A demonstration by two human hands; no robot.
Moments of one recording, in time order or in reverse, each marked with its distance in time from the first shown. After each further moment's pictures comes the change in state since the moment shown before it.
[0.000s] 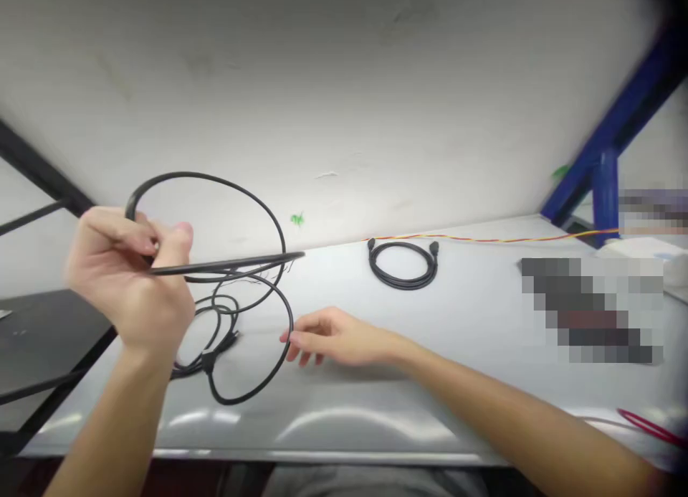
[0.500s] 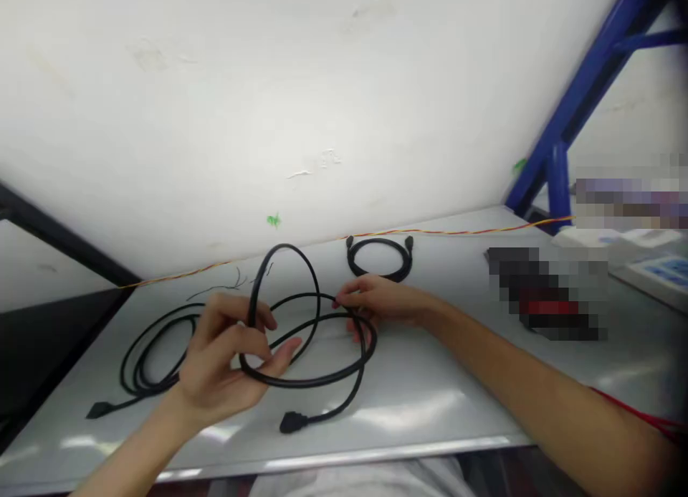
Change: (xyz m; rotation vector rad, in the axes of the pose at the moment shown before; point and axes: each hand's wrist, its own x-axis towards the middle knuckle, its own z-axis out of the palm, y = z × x) left_hand -0.087 0.050 0.010 0.013 -0.655 0.158; right_hand -0.057 0.000 -0.089 0.135 0.247 0.382
